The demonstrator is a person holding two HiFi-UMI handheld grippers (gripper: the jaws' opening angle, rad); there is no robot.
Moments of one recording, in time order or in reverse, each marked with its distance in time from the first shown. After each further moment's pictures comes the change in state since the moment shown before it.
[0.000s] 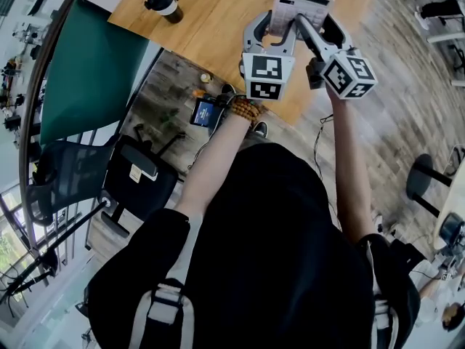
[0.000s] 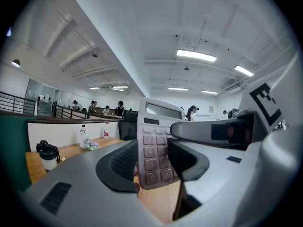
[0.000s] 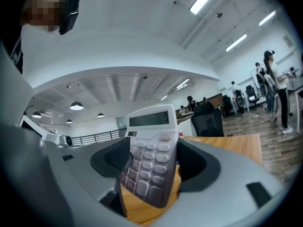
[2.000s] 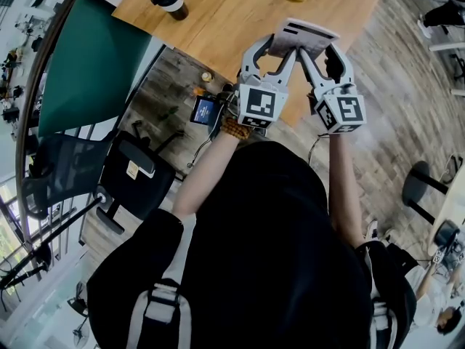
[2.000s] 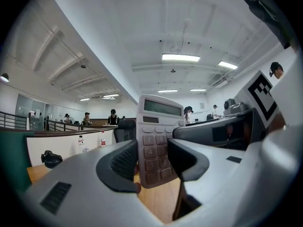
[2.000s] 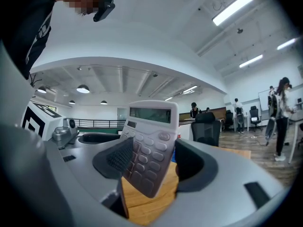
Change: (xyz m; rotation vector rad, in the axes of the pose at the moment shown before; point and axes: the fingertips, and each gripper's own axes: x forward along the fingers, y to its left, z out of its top) left arm -0.059 -0.018 -0.017 0.157 -0.064 -0.075; right arm -0.052 0.038 -0.037 -0.248 0.026 -0.022
